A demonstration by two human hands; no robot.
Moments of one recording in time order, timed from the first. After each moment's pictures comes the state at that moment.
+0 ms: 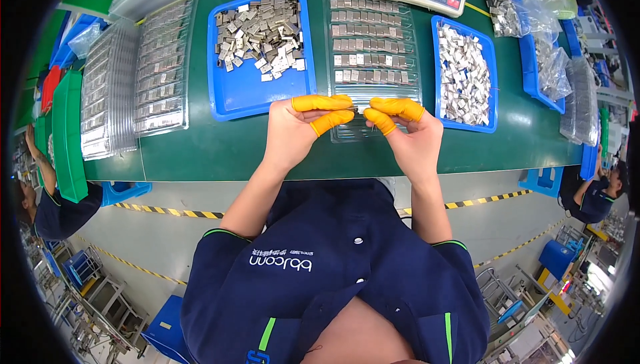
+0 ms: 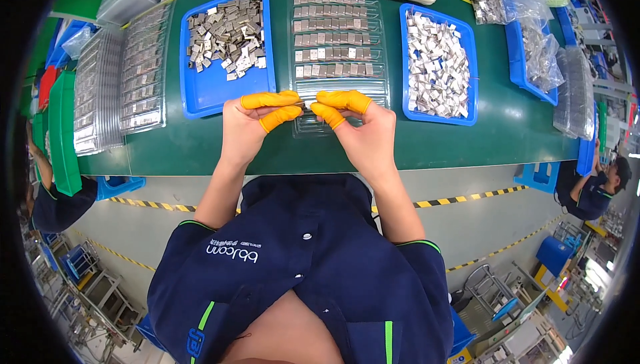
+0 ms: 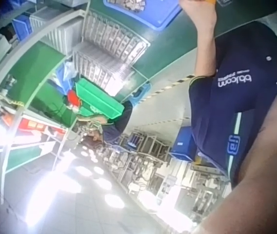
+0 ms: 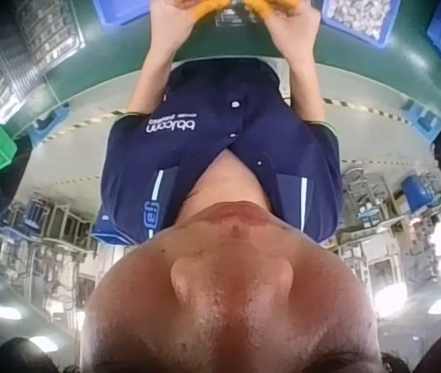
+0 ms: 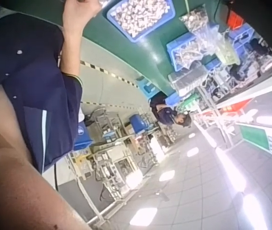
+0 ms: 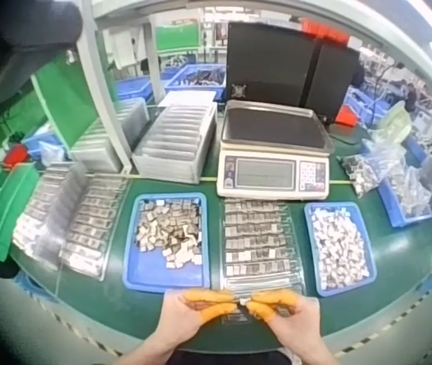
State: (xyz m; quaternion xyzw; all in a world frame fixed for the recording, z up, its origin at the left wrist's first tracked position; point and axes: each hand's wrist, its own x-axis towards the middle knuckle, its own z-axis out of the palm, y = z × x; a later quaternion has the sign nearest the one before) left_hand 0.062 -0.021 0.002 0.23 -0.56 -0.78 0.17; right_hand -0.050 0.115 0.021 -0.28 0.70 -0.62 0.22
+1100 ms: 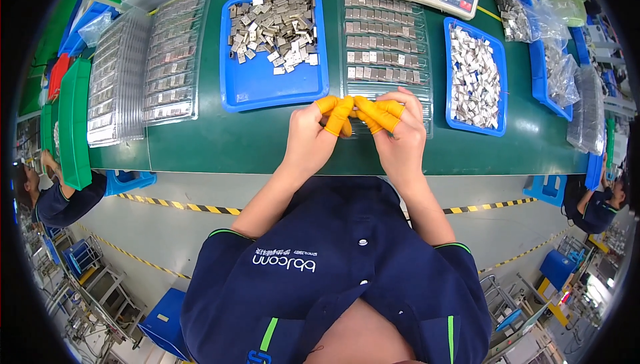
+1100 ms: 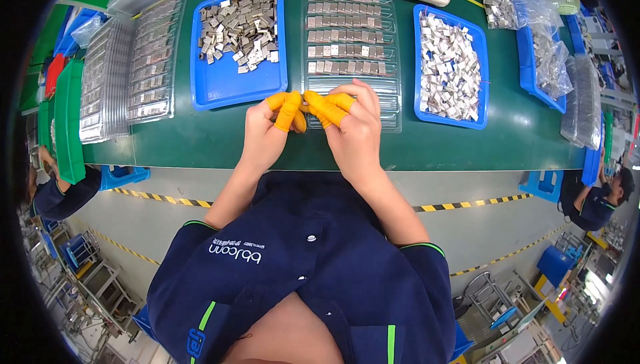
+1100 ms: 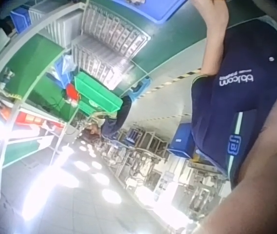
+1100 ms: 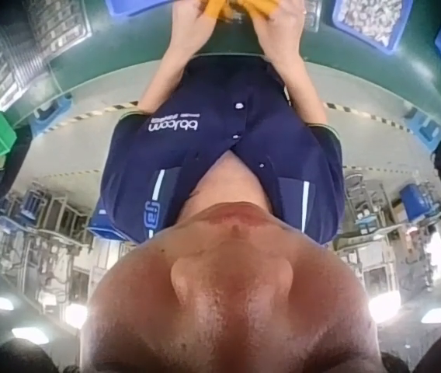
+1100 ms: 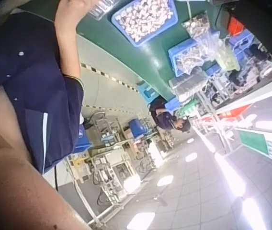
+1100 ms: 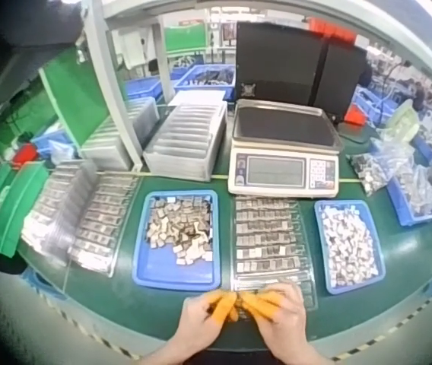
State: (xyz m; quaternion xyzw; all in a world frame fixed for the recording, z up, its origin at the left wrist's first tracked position) left_hand 0.068 -0.003 -0.013 0.28 -0.66 -0.67 0.20; right_hand -0.039 0.107 -0.006 -0.51 0.75 -0.43 -0.02
